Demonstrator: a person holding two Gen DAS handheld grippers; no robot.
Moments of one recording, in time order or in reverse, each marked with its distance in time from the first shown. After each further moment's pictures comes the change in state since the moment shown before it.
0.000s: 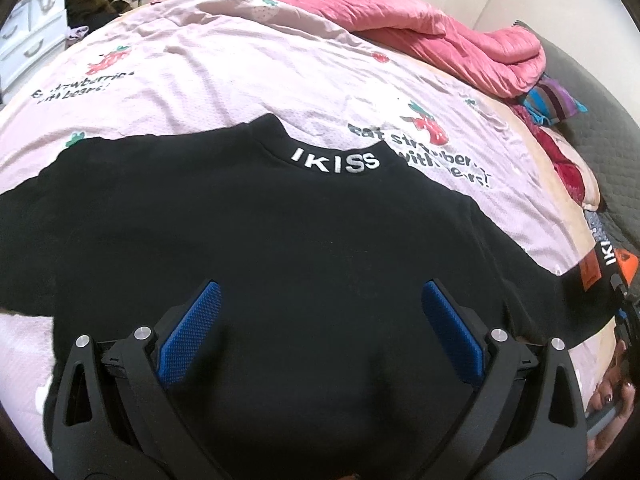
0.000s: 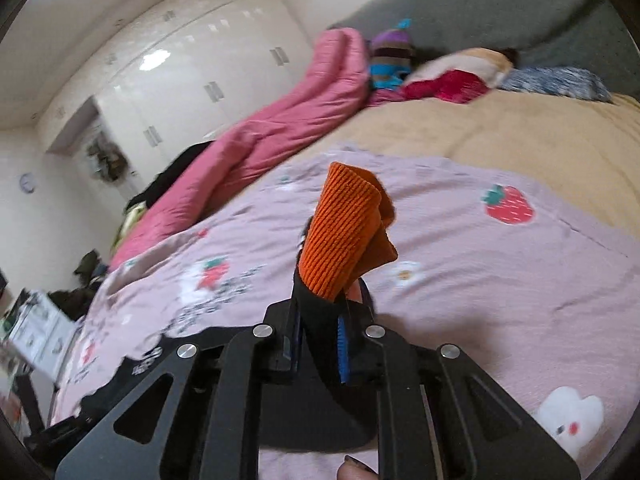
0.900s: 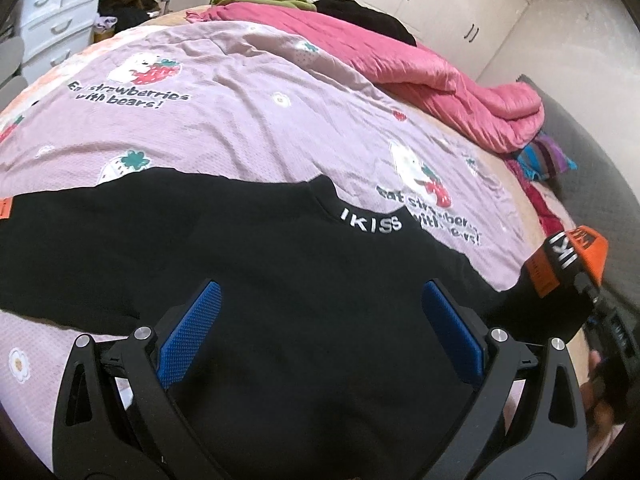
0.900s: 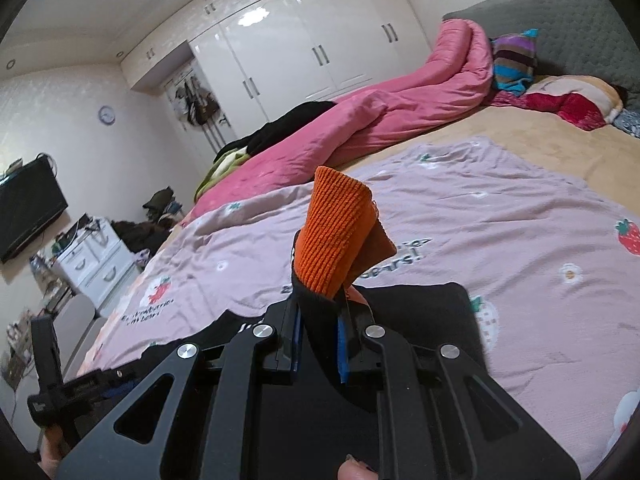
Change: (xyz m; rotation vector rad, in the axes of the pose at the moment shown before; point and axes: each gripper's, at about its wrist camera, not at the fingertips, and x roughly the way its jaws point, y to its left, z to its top) left arm -0.058 0.067 0.021 -0.125 -0.112 -0.070; right arm 0.009 0.164 -0.023 -0.215 0.118 0.248
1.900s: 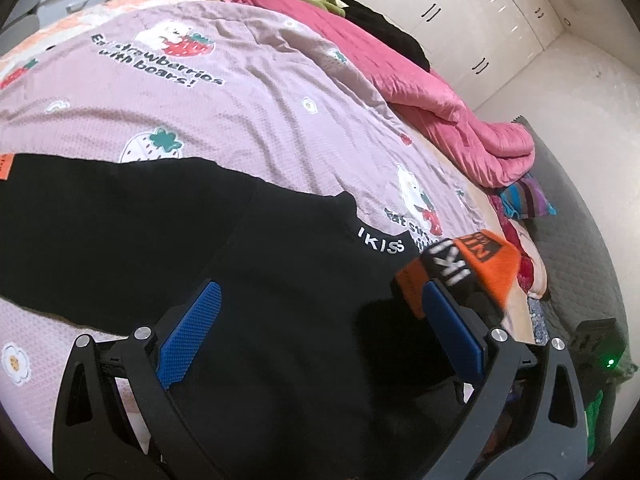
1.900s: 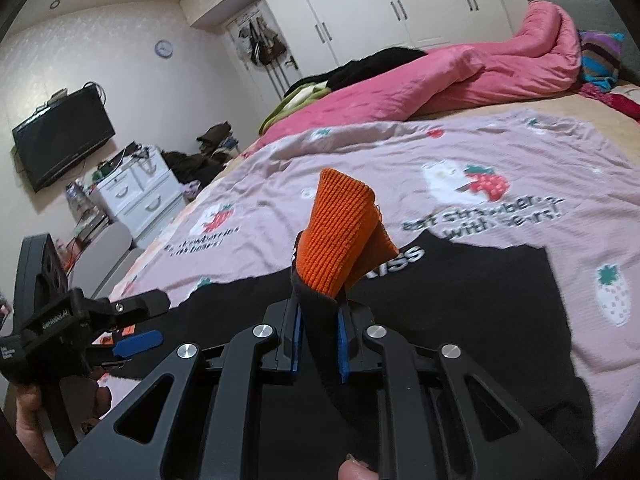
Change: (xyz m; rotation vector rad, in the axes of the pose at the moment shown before) left arm -0.013 0.064 0.012 -0.170 0.014 -0.119; right arm 0.082 0.125 -0.061 -0.147 0.196 0.170
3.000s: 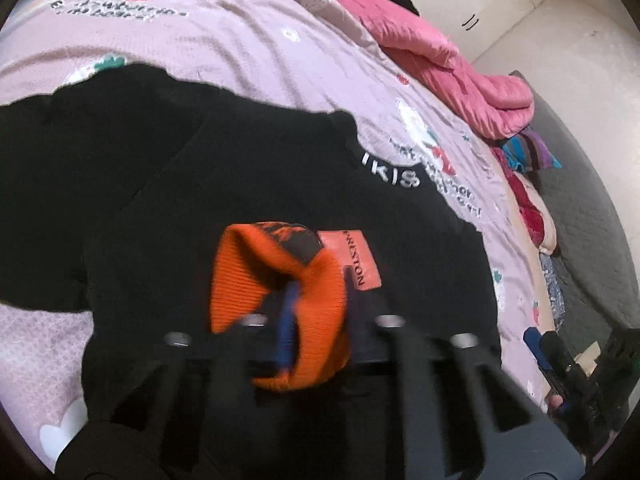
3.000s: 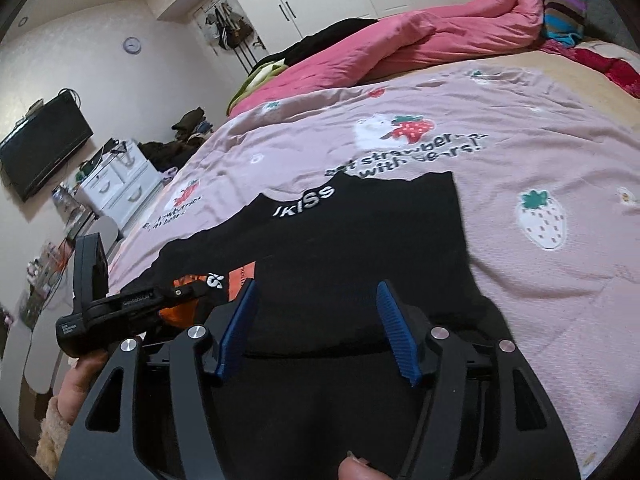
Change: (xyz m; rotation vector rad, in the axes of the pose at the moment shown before) left arm 0.069 -0.004 -0.044 0.094 0.107 -0.012; right arm -0.077 -0.089 -0.042 0.102 0.081 -0.058
